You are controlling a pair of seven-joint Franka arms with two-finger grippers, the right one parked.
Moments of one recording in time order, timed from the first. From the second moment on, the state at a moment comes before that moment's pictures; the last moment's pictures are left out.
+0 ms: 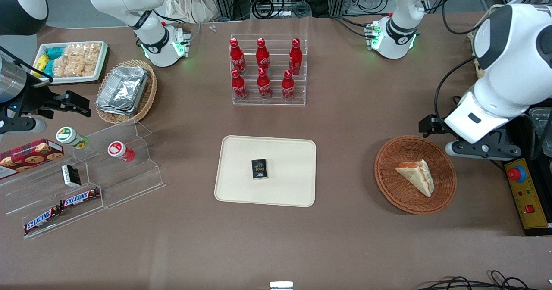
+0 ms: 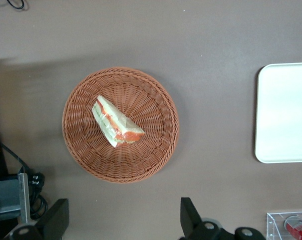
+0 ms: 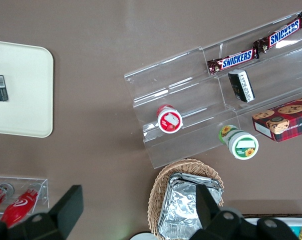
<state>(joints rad) -0.04 0.19 -0.17 -1.52 0.06 1.72 -0.09</state>
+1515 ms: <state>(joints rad) -0.01 0.41 -0.07 -1.88 0.07 2.34 -0.96</state>
